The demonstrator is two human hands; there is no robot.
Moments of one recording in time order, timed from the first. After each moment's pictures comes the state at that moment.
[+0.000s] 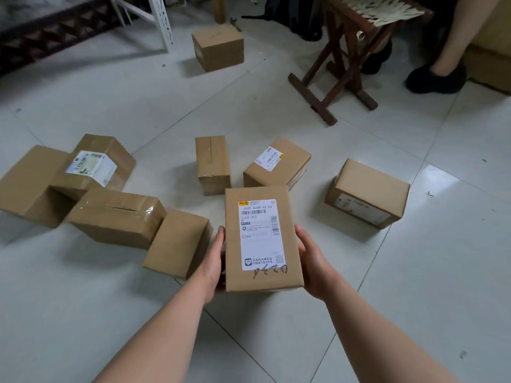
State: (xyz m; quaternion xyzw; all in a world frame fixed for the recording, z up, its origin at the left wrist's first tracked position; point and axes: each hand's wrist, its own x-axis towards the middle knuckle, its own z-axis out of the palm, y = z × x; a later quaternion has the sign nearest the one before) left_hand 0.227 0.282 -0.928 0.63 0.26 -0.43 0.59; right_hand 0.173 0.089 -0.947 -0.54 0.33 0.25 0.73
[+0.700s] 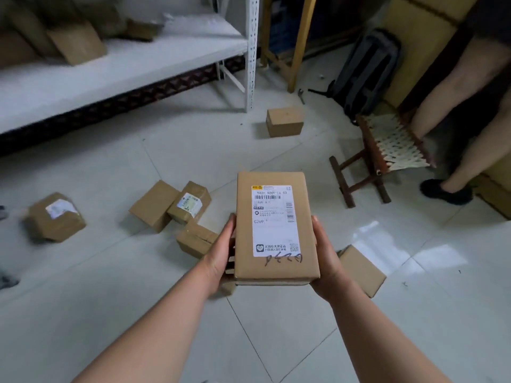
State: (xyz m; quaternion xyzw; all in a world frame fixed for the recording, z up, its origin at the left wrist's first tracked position) left_hand 0.275 0.341 -0.545 0.59 0.28 -0.37 0.66; right_hand 0.261 0.144 -0.536 -0.51 0.21 0.25 0.79
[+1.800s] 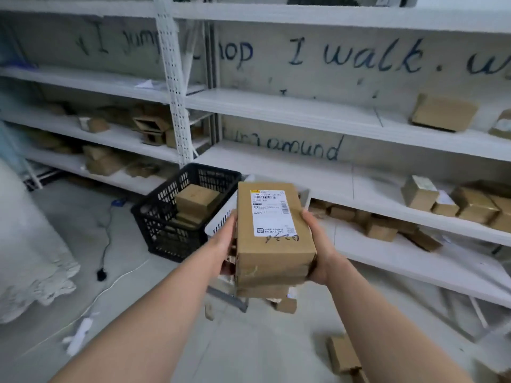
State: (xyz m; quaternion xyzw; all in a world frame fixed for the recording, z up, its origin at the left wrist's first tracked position) left_hand 0.023 0.888 -0.050 0.50 0.49 0.11 0.70; right_hand 0.164 0.749 -0.026 -0.61 -0.08 0.53 0.59
